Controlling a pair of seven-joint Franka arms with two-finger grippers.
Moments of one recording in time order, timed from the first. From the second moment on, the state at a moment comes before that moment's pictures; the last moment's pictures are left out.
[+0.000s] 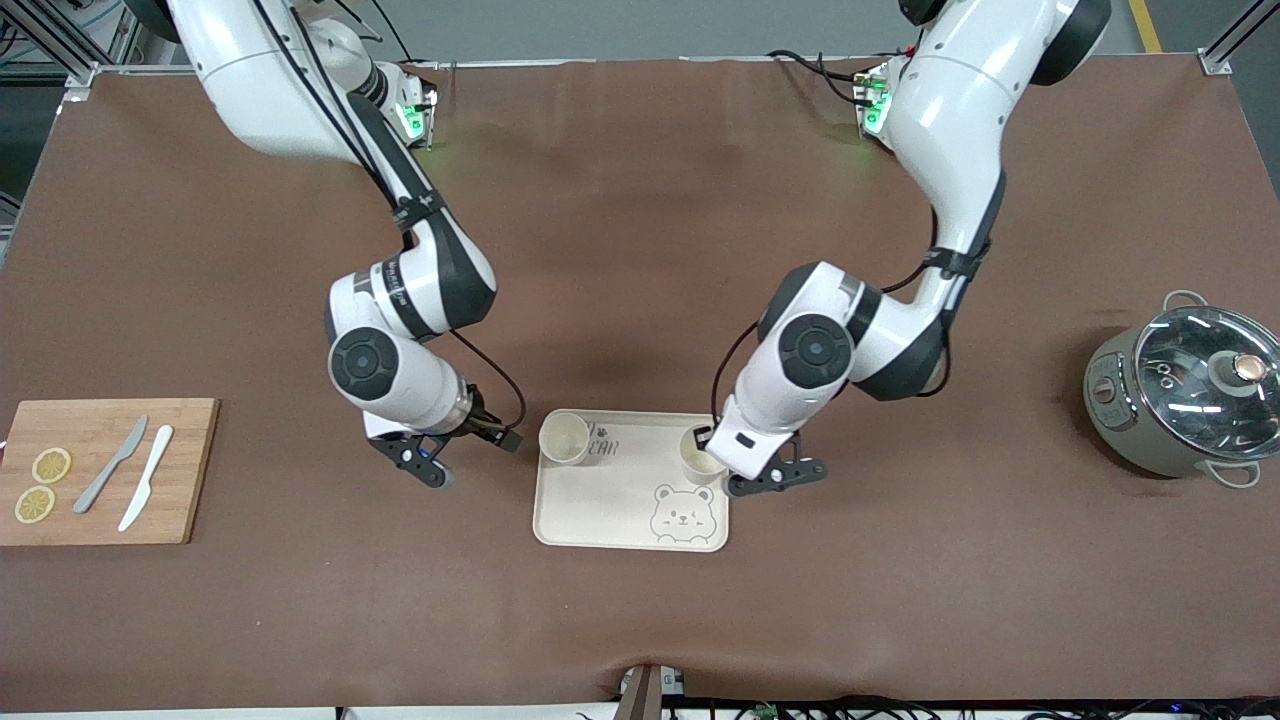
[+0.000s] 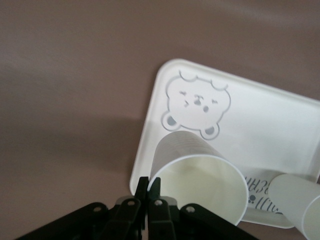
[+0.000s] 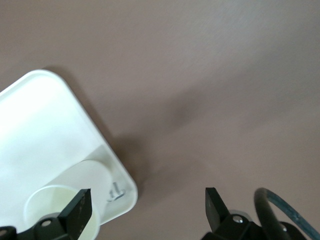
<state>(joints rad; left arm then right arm) -0.40 0.75 -0.16 -1.26 0.02 2.12 -0.74 0.40 0.62 0.02 -1.56 0.12 2.18 0.95</state>
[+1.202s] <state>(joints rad) 0.01 0.60 -0.15 -1.45 0.00 1.97 -0.53 0.50 0.69 0.02 -1.55 0.17 2.30 1.11</state>
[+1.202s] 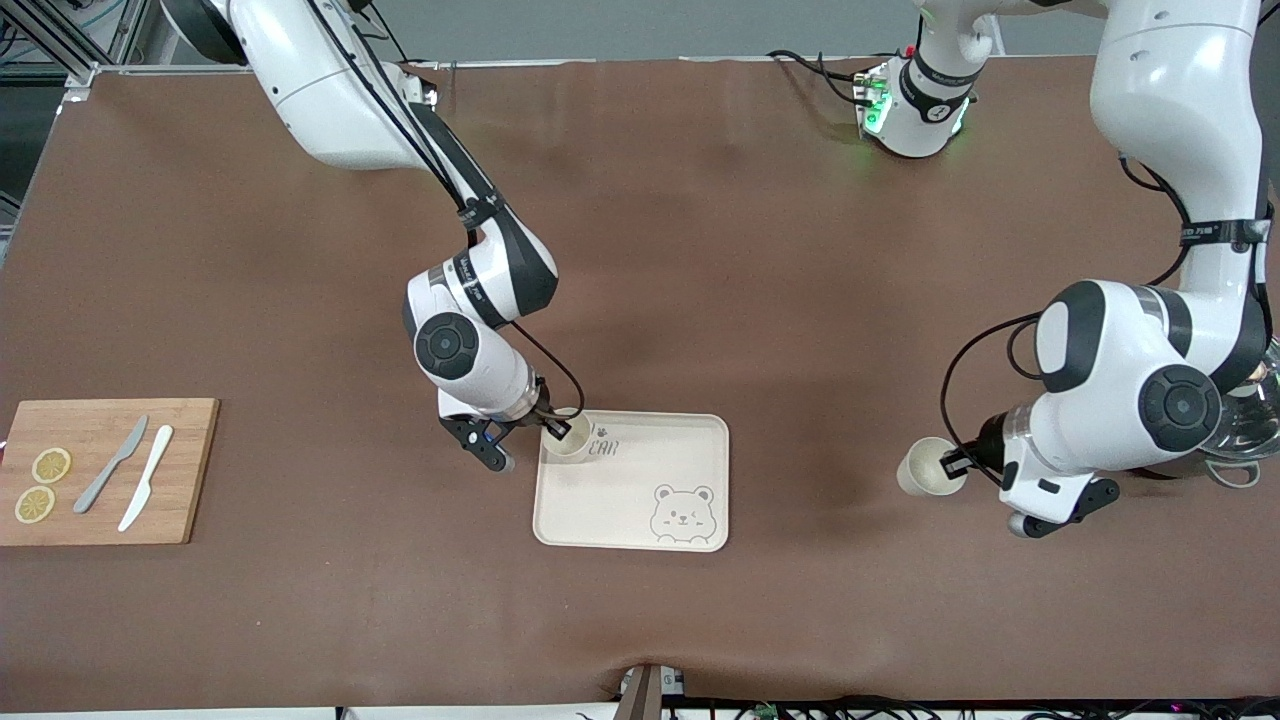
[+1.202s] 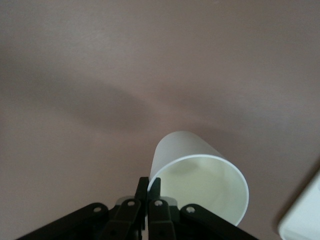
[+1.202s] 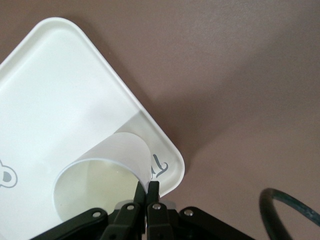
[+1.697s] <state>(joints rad) 0.05 0.61 -0.15 -1.66 0.02 2.18 -0.51 0.45 0.66 0.00 -1.46 0.17 2.19 0.98</state>
